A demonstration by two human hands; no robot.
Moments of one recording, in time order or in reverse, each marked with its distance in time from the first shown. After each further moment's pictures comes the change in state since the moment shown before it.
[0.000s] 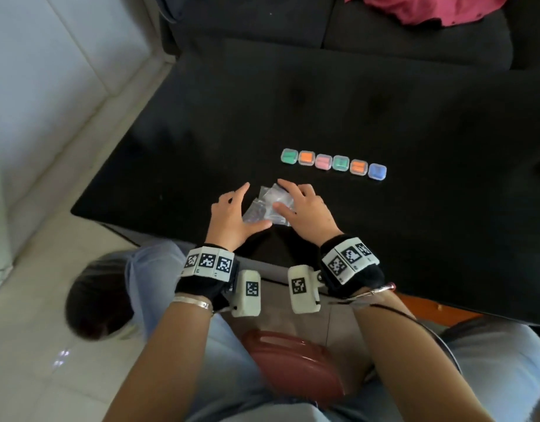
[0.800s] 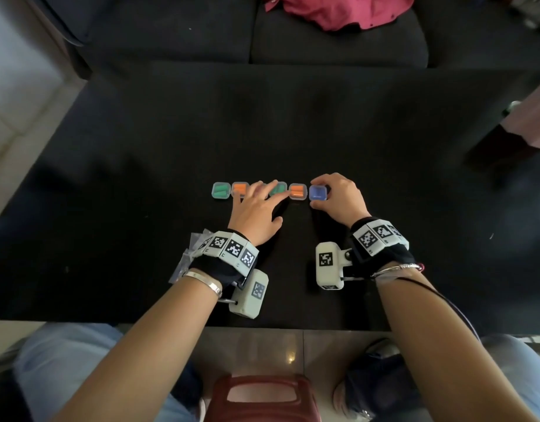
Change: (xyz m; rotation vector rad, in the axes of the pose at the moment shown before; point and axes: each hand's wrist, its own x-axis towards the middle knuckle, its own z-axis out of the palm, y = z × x) left_hand 0.103 0.126 0.074 0.448 -0.151 0.531; right_hand 0.046 0.146 -0.107 0.002 0.264 0.267
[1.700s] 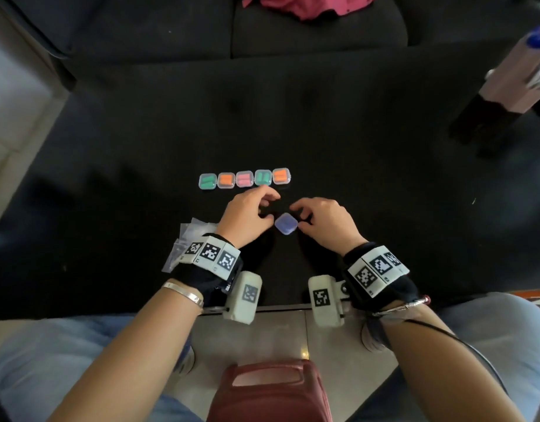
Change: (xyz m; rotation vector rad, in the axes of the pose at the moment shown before) left_hand -0.041 0.025 -0.012 -0.456 0.070 0.042; right_hand -0.085 0.001 0.011 -0.016 -0.116 -0.091
